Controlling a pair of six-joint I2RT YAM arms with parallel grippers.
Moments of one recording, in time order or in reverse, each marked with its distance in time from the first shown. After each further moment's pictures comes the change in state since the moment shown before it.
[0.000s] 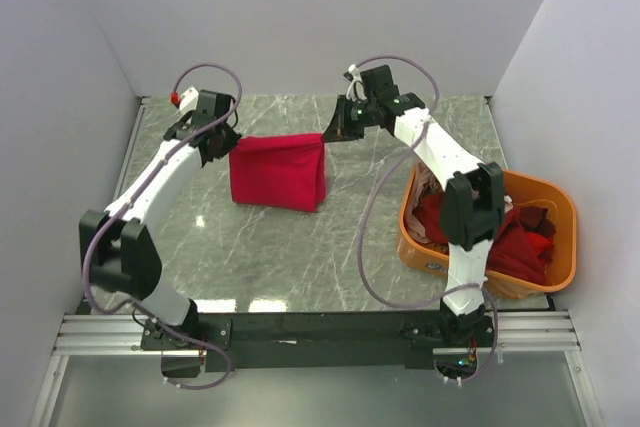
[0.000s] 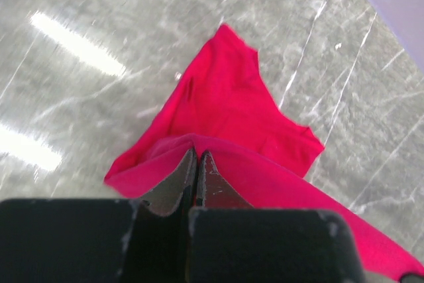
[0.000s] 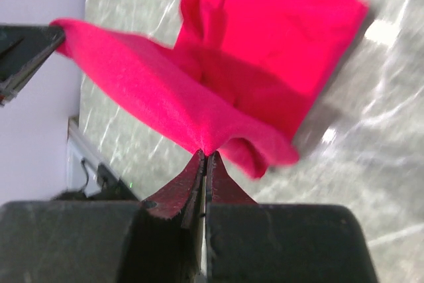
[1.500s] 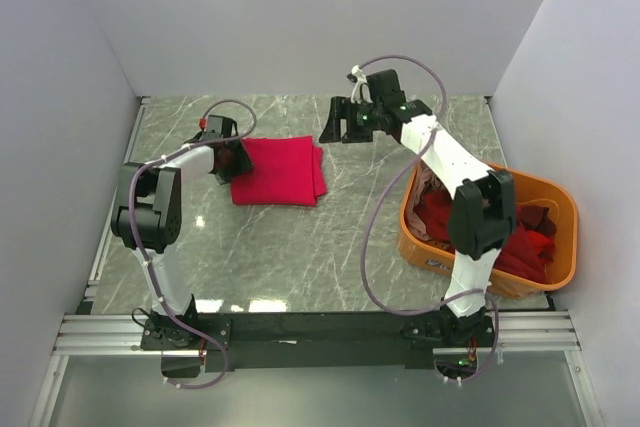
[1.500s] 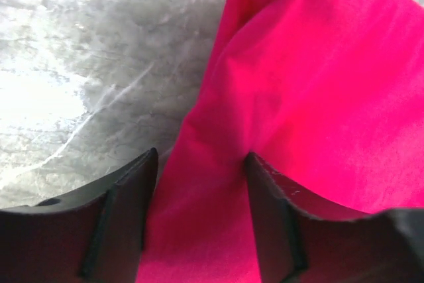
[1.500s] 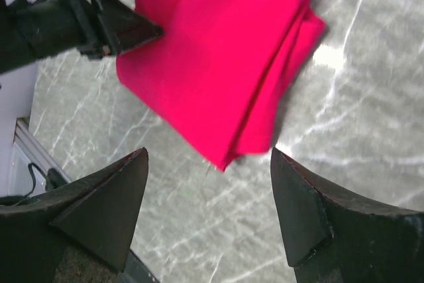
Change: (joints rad) left arm 0.110 0.373 -0.097 0.275 0.313 0.270; right arm -0.011 -0.031 -0.055 0.064 0.070 -0.131
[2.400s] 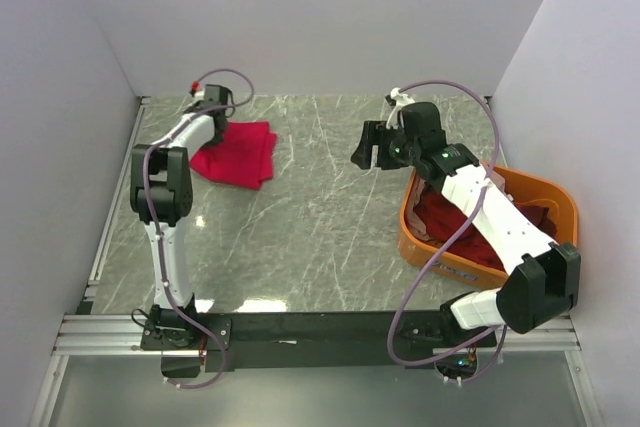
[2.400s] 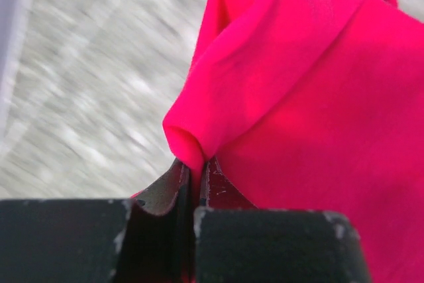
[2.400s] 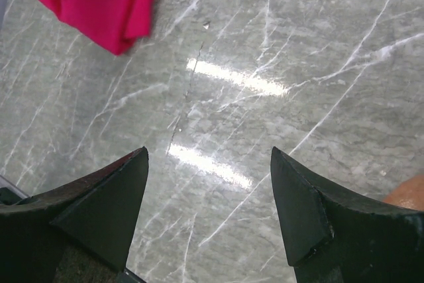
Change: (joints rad) left arm 0.043 0.270 0.459 -0.199 -0.520 0.348; right arm 0.000 -0.534 -0.489 0.079 0.247 0.000
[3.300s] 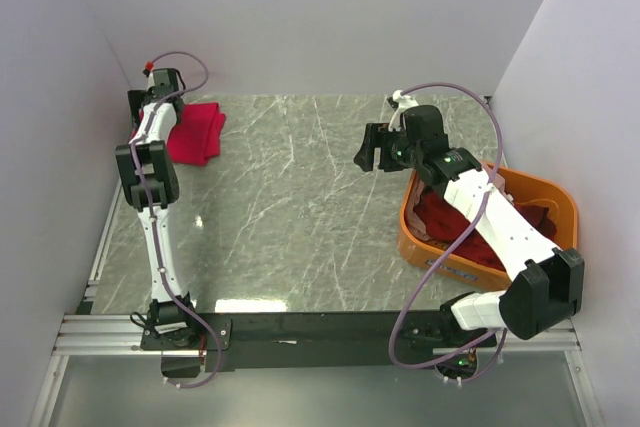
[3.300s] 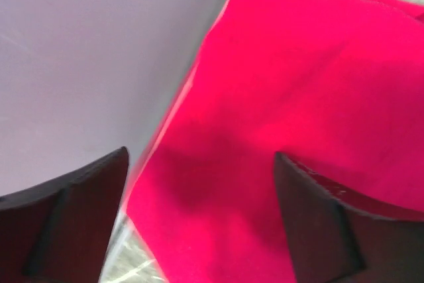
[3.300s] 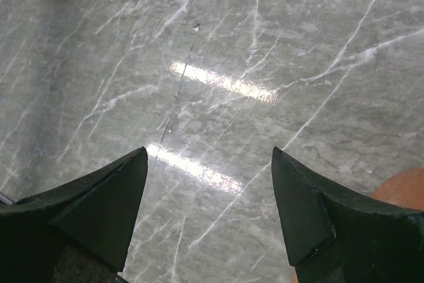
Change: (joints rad) left arm 0.269 0.346 0.512 0.071 -0.080 0.341; right arm 0.000 -0.035 -0.033 0.016 0.032 -0.025
